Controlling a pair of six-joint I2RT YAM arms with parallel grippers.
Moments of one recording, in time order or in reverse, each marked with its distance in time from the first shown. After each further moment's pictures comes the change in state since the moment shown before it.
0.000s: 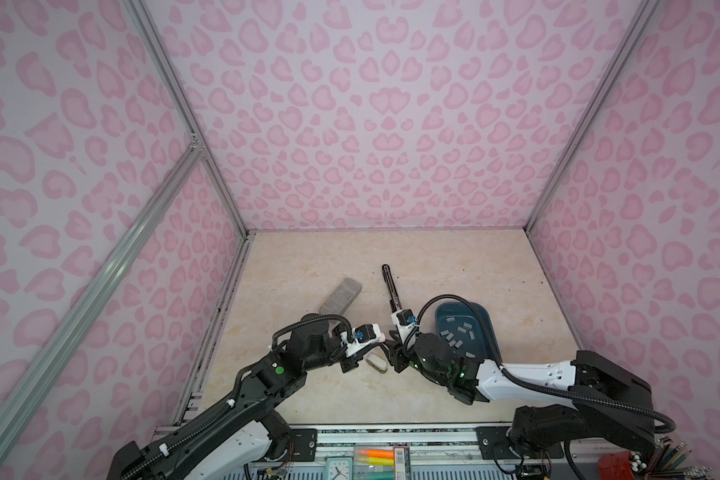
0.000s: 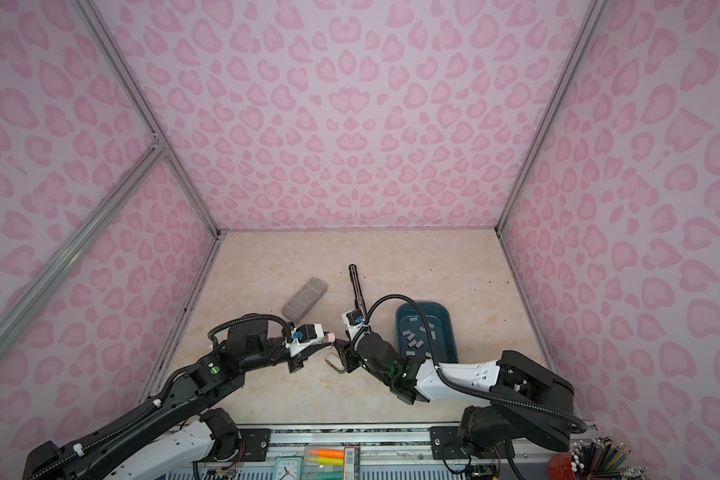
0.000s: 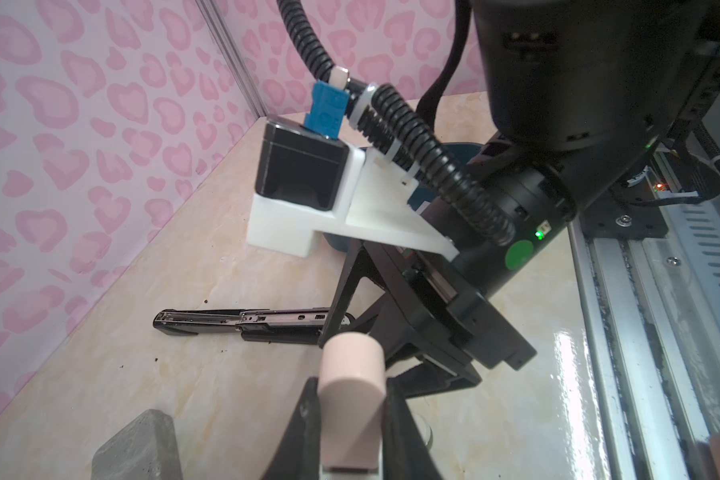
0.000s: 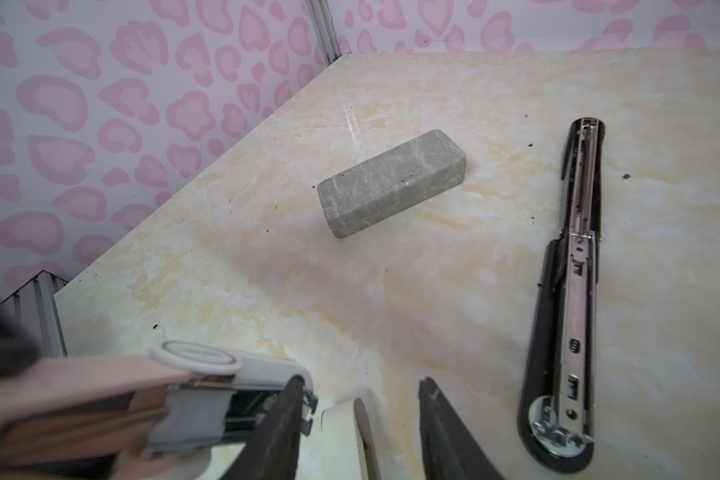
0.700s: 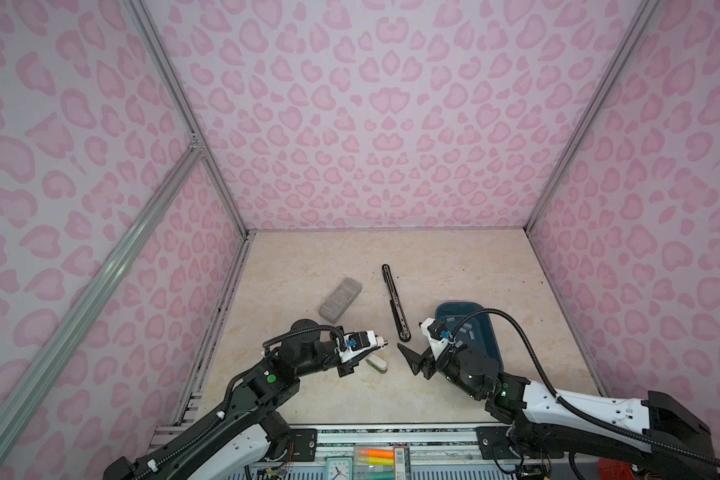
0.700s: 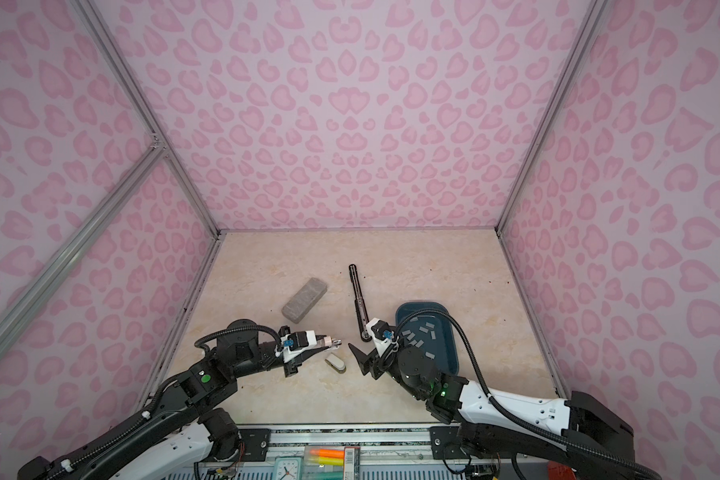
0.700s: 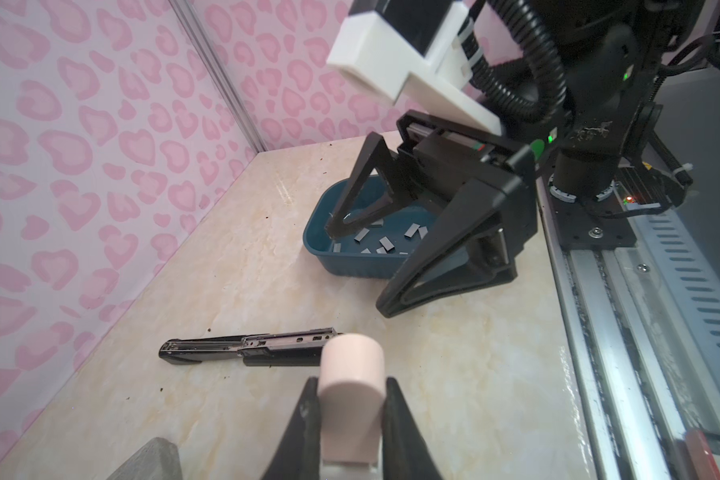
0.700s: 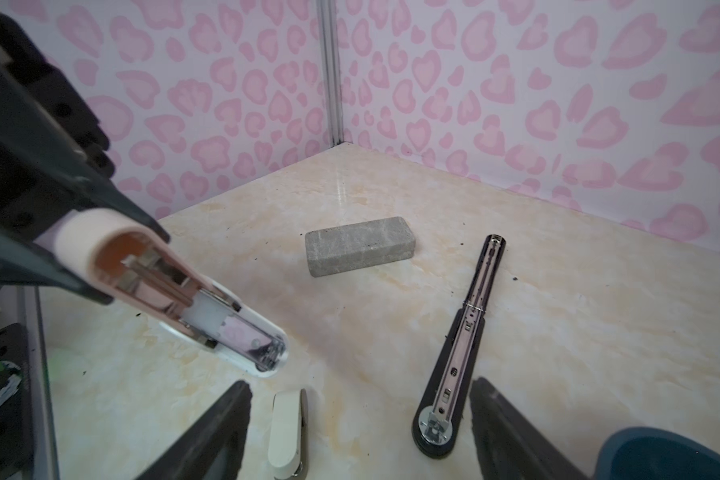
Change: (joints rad) left arm 0.000 -0.083 -0.024 -0.009 0.074 0.041; right arm -0.007 -0.450 -0.199 -0.030 0.004 -0.341
